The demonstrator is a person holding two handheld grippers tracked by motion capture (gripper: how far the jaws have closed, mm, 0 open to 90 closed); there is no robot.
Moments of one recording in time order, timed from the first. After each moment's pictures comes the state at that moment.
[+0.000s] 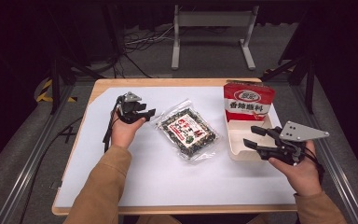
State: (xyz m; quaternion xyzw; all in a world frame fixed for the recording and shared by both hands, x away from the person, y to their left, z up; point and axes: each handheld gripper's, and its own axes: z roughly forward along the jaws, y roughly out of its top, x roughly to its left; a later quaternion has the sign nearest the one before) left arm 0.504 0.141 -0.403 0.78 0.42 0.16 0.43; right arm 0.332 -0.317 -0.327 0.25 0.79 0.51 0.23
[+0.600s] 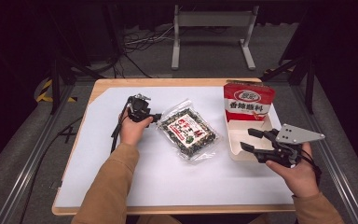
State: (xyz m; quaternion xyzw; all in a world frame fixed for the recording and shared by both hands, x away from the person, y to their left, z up) left arm 0.533 0.118 -0.430 0.81 0.45 0.12 0.36; right arm 0.330 -0.311 -0.333 0.24 0.79 0.51 0.23
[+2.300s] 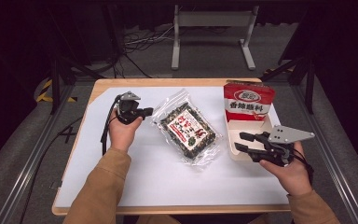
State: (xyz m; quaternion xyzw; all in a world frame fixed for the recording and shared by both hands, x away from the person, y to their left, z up) left arm 0.476 0.143 -0.367 0.79 0.38 0.12 0.46; right arm 0.337 -0.299 -0.342 0.24 0.80 0.51 0.20
